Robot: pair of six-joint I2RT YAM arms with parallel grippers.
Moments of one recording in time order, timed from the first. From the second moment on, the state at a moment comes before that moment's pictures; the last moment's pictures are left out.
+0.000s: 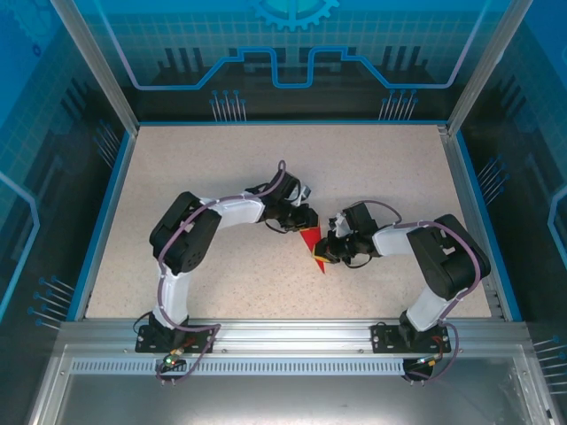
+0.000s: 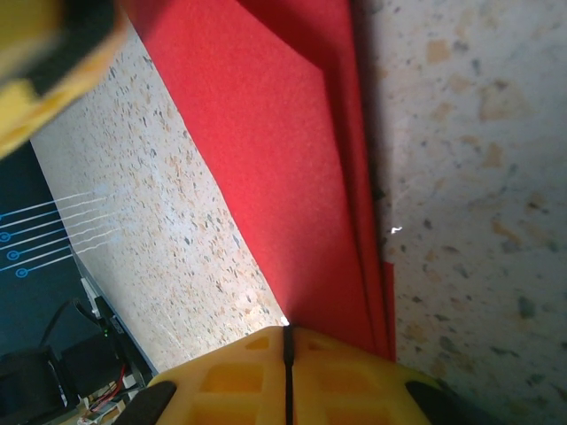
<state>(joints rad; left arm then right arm) -0.60 2.04 1.27 -0.19 0.54 -0.72 0.42 1.68 0.60 0.03 -0.69 0.79</state>
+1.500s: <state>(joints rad) -0.64 2.09 1.27 -0.16 0.54 -0.81 0.41 1.67 0.57 0.08 -0.71 0.78</state>
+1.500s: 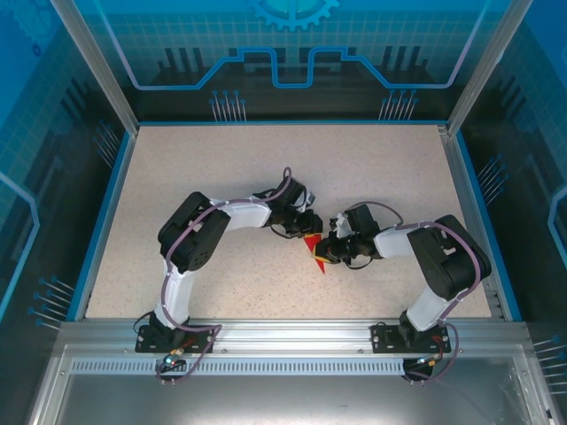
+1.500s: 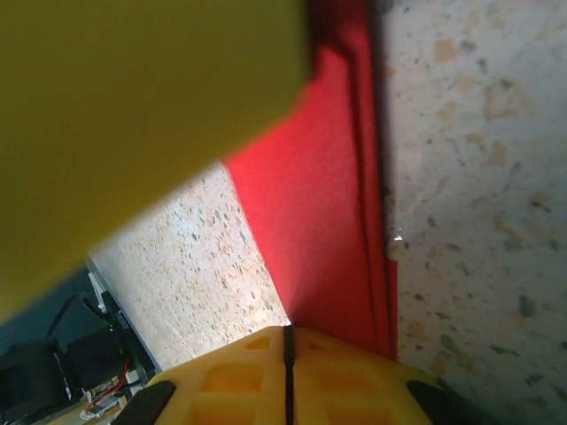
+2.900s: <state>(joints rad) -0.73 2.02 1.58 -0.78 0.20 -0.90 0.22 1.22 0.51 -0.28 -0.59 0.63</state>
